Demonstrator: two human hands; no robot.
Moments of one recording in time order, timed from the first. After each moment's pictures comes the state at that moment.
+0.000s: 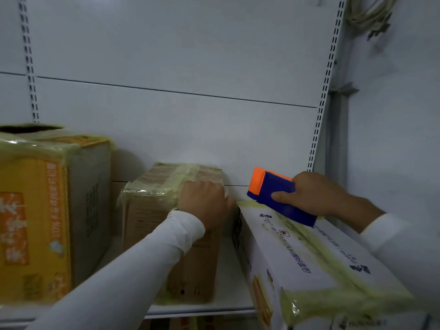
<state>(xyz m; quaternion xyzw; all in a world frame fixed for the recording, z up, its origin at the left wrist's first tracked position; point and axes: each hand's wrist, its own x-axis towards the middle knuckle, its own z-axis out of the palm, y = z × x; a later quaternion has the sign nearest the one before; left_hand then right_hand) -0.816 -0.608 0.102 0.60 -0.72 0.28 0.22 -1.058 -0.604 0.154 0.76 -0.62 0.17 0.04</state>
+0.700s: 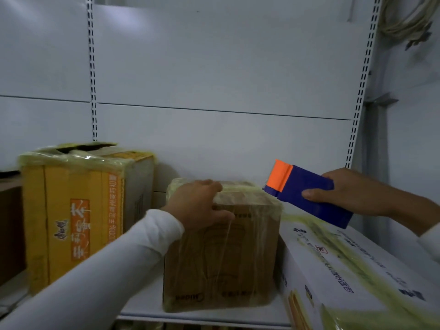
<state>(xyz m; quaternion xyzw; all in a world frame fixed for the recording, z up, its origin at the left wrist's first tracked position) -0.718 -0.575 0.133 0.57 -0.78 0.20 0.19 -1.045 -0.575 0.193 0.82 -0.50 0.24 -0.11</state>
